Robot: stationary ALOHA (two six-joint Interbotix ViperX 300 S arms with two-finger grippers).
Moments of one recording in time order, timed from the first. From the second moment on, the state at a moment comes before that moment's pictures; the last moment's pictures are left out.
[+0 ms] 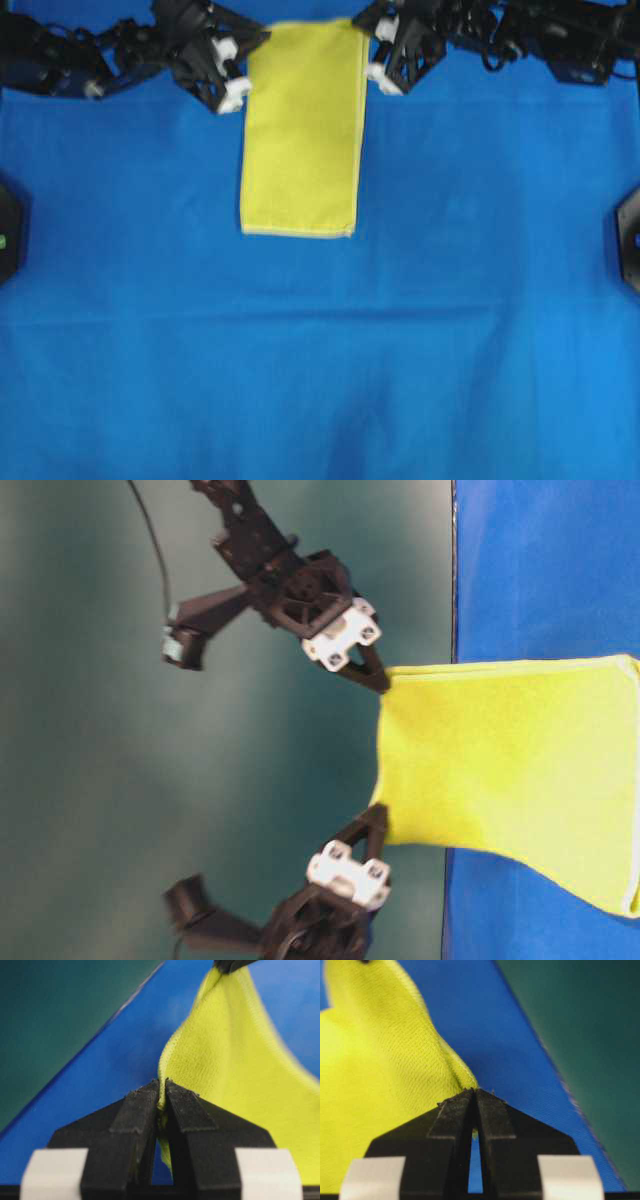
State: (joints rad) left arm 0.52 0.03 0.82 -0.03 -0.46 0.06; right arm -0.52 0.06 0.57 -0.12 -0.05 0.00
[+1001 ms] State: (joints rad) left arm 0.14 0.04 0.98 -0.03 -0.42 0.00; right arm -0.18 0.05 0.73 -0.08 -0.06 0.02
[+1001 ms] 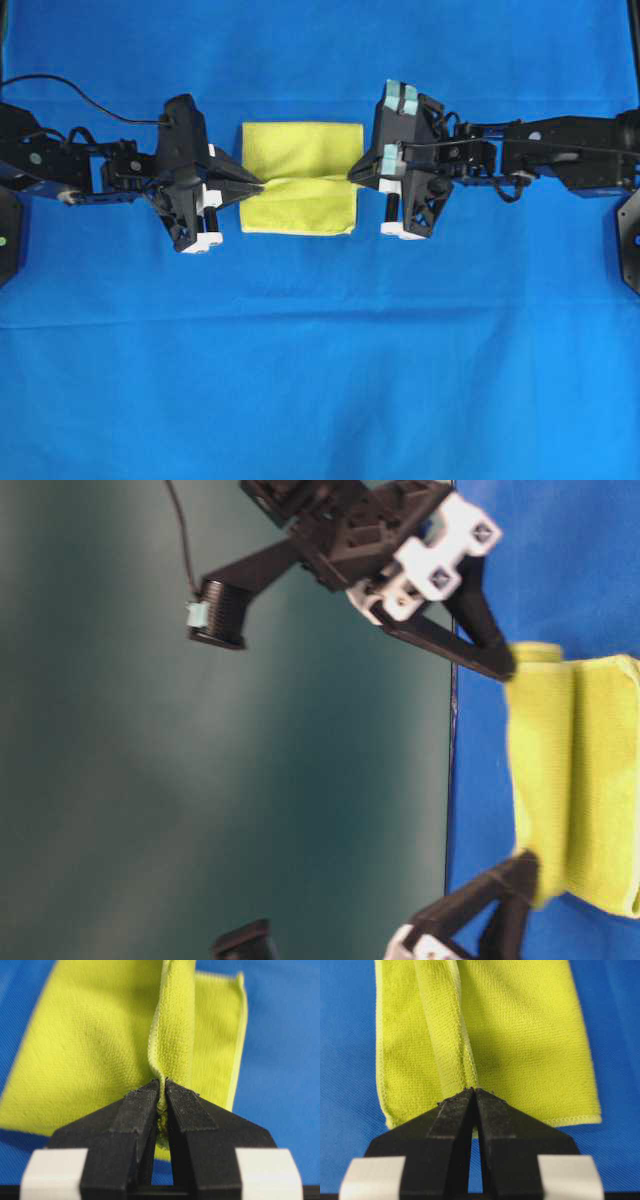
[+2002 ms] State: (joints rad) left arm -0.01 0.07 0.96 -0.04 -0.38 -0.02; right arm -0.03 0.09 0.73 -0.04 -0.06 0.05
